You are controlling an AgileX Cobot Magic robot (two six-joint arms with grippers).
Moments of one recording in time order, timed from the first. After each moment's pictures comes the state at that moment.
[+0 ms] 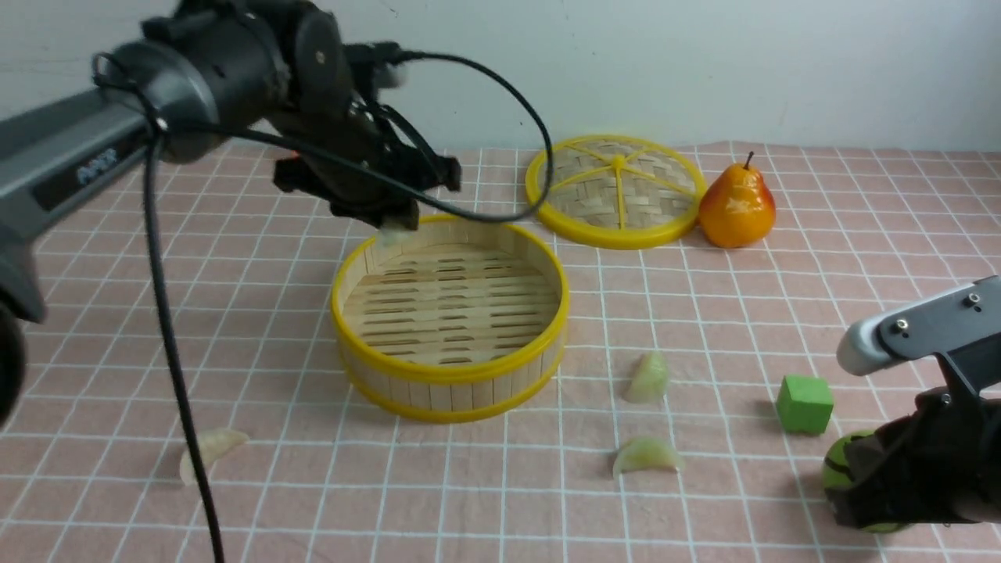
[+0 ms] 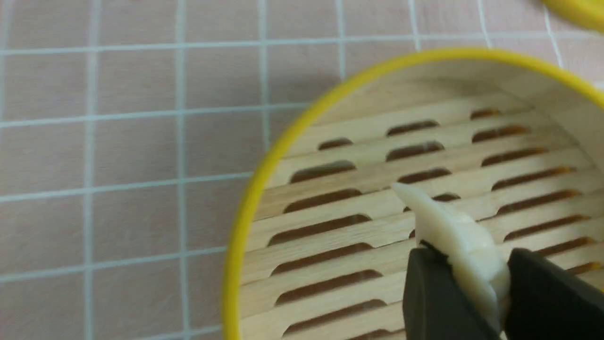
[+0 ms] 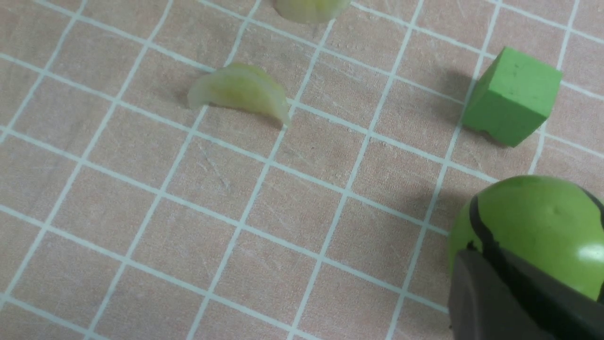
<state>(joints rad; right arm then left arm) 0.38 1.12 -0.62 -0.11 0.44 0.18 -0.35 2.09 -1.87 -0.01 0.82 -0.20</state>
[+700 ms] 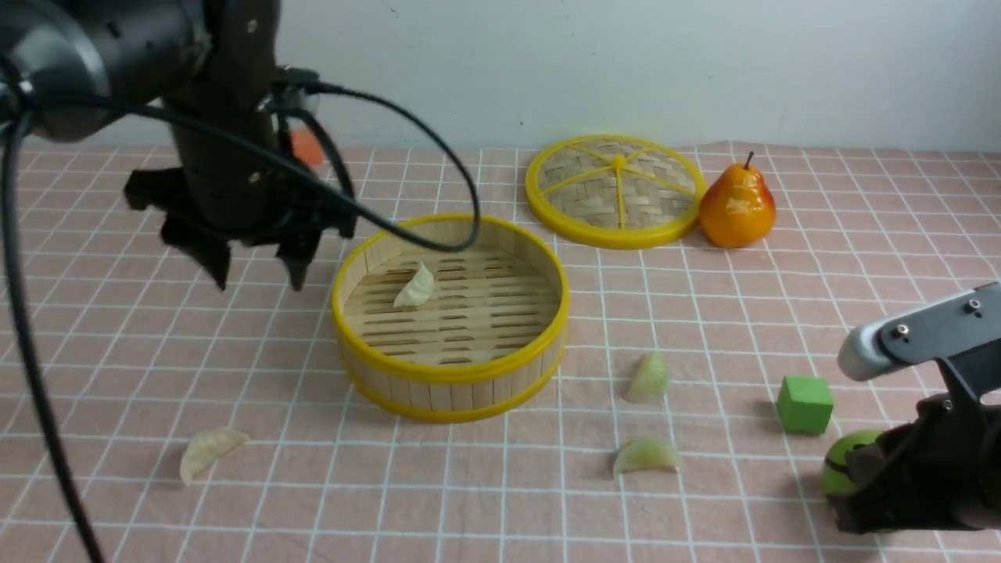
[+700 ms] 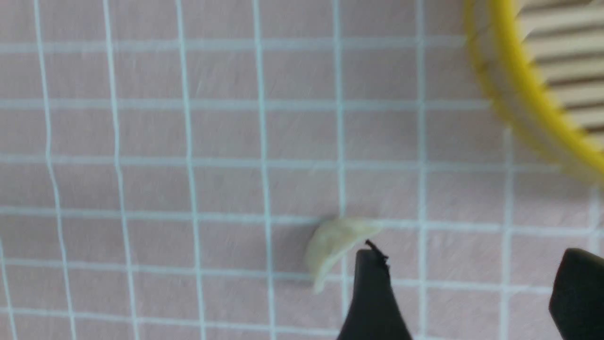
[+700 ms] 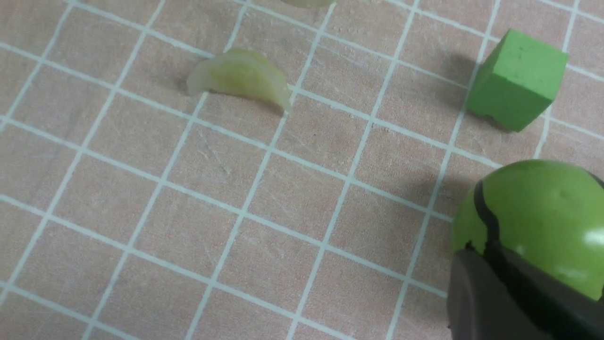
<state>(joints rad) 0.38 1.12 -0.62 -0.10 0.45 0.18 -0.29 1.81 -1.58 0.19 1.19 -0.30</state>
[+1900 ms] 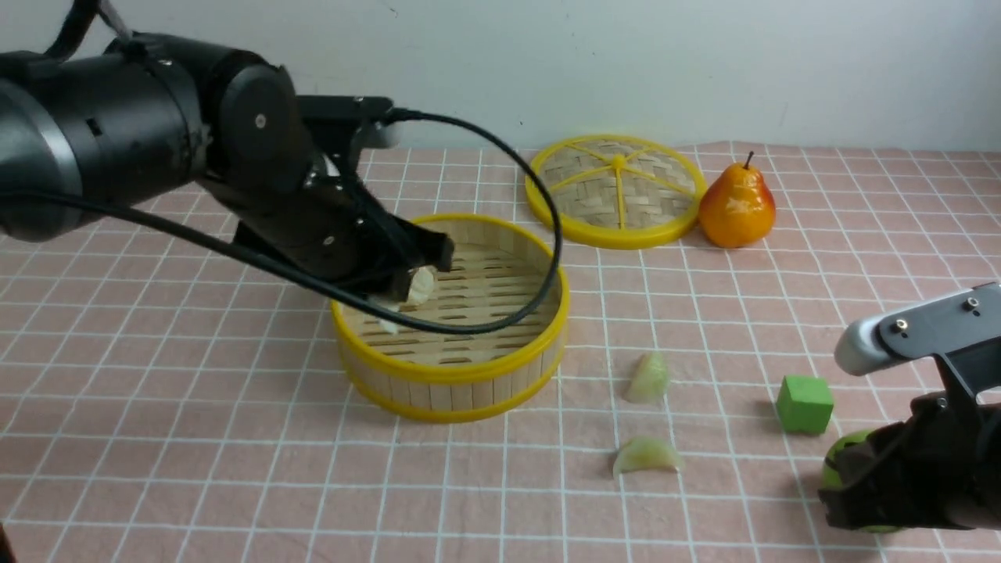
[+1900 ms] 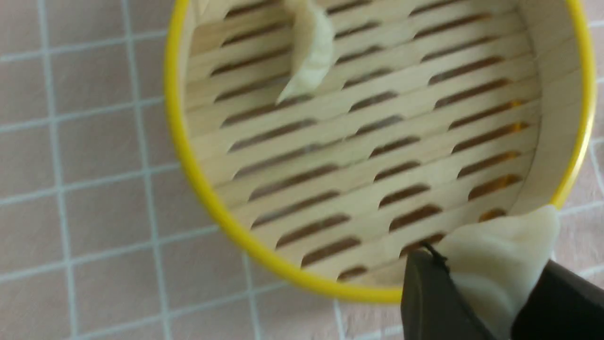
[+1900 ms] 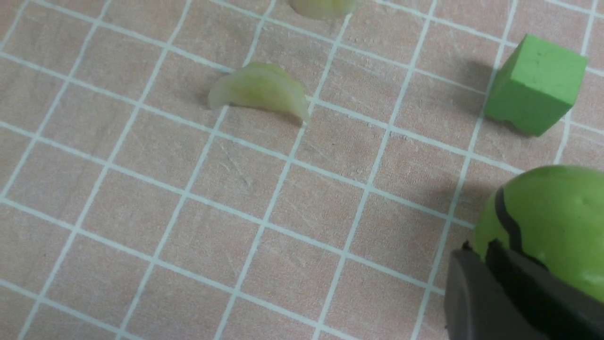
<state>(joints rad) 0.39 1.12 -0.62 -0.06 0.44 0.18 -0.44 1.73 -1.41 -0.02 0.70 -0.22</state>
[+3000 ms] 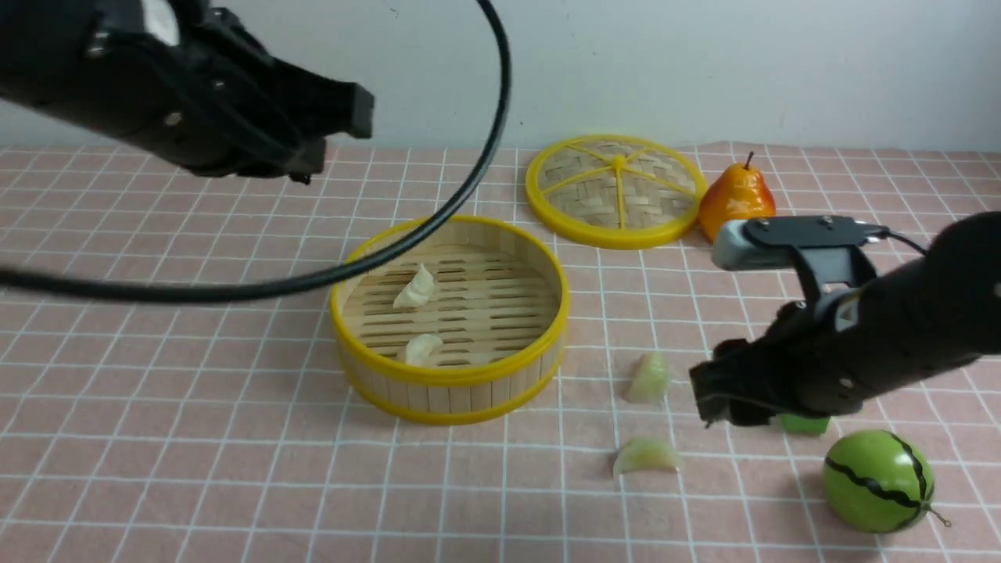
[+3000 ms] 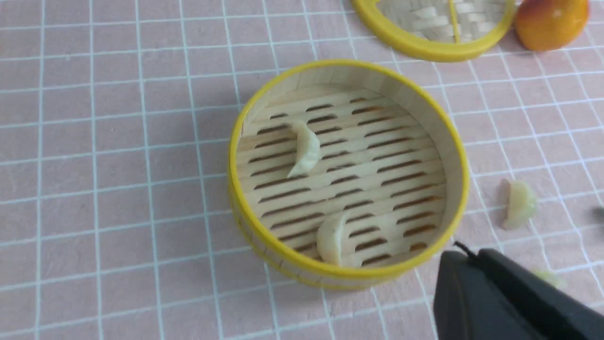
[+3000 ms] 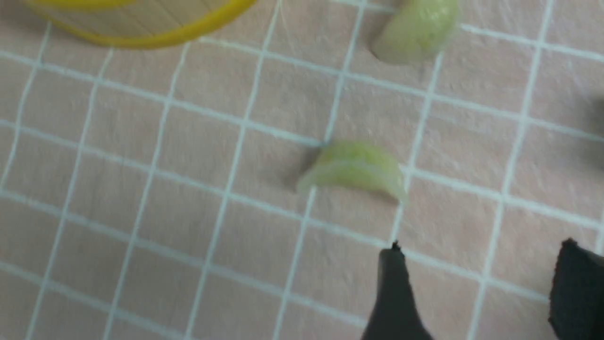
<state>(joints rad) 0.39 1.55 -1.01 0.19 0.54 0.13 -0.44 1.28 -1.33 0.06 0.81 -0.29</state>
